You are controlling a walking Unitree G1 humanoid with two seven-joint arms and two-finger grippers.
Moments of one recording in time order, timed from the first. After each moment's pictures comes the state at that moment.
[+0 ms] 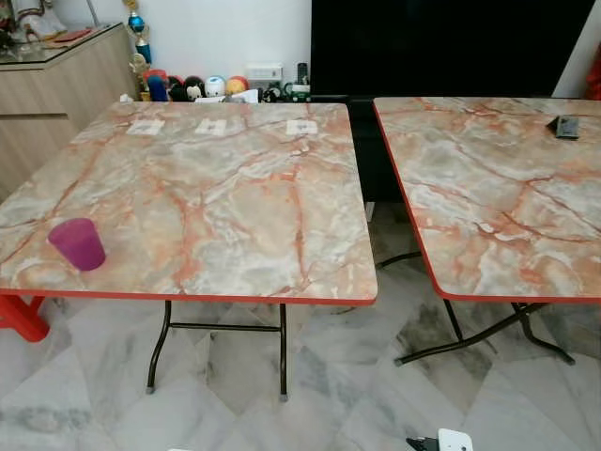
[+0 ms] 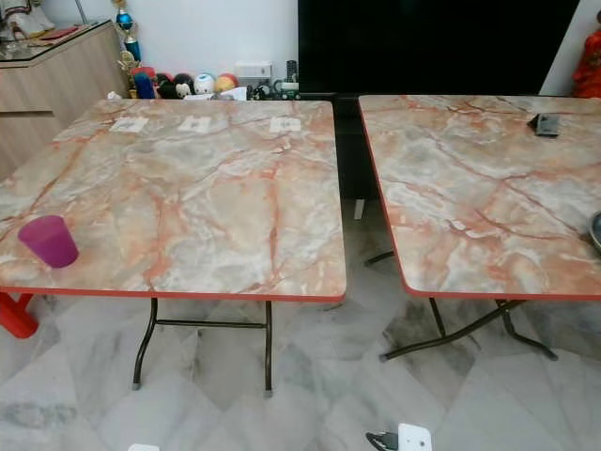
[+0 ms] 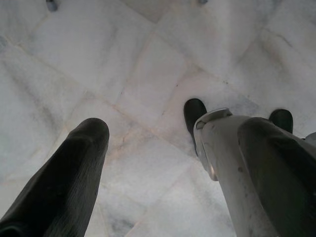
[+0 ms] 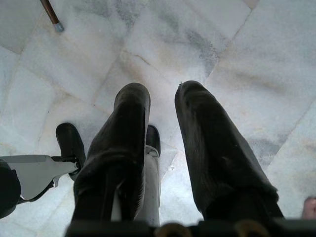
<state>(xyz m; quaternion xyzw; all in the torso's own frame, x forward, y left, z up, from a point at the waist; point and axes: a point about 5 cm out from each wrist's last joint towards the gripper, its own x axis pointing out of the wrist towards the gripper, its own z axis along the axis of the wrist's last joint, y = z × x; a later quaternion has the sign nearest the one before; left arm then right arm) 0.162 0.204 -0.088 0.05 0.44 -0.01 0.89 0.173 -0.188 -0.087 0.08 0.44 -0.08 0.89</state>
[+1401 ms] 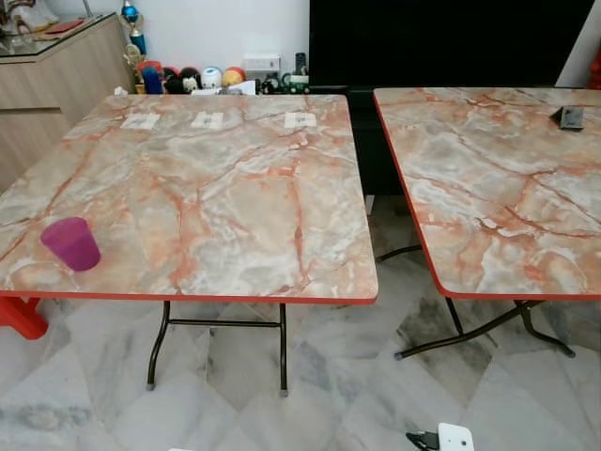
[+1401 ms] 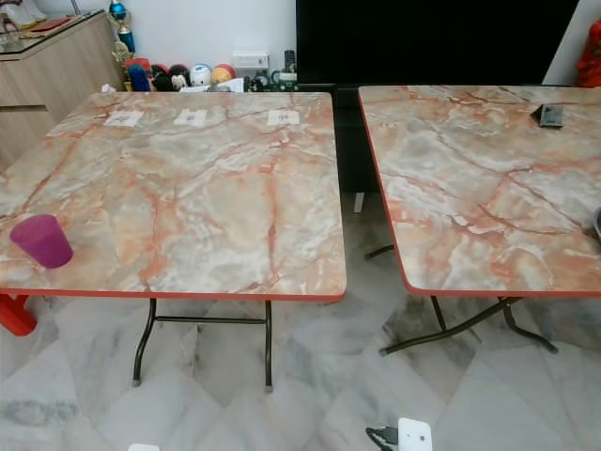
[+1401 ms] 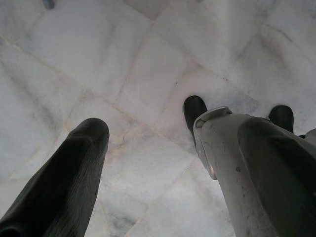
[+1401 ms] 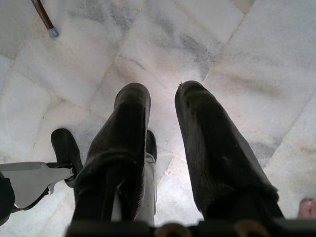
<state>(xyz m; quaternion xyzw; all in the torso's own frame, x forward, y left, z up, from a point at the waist) 0.163 0.204 -0.088 0.05 0.44 -0.01 0.89 0.179 -0.189 -0.084 0.06 0.43 -0.08 0.90</state>
